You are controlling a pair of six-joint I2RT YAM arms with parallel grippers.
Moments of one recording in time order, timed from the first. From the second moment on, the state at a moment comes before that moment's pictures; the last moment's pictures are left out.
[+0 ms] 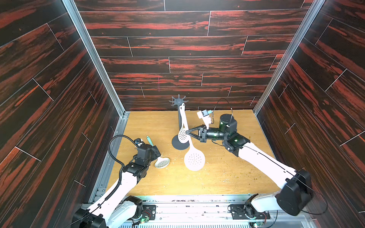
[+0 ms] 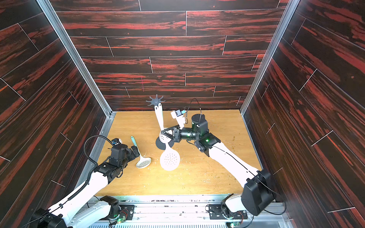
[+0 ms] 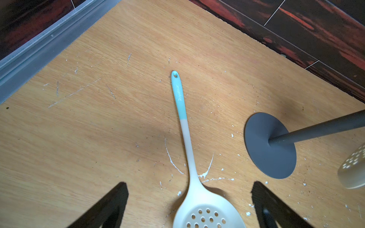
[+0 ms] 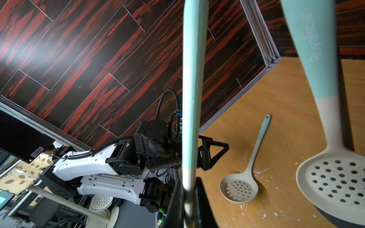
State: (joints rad) left arm -0.30 0.98 0.56 -0.26 -0.30 -0.64; right arm 0.63 1.44 1.19 0.12 -0.83 0.57
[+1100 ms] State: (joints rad) left arm -0.30 0.98 0.56 -0.24 -0.26 -0.65; right arm 0.63 1.56 1.23 0.28 -0.85 0.67
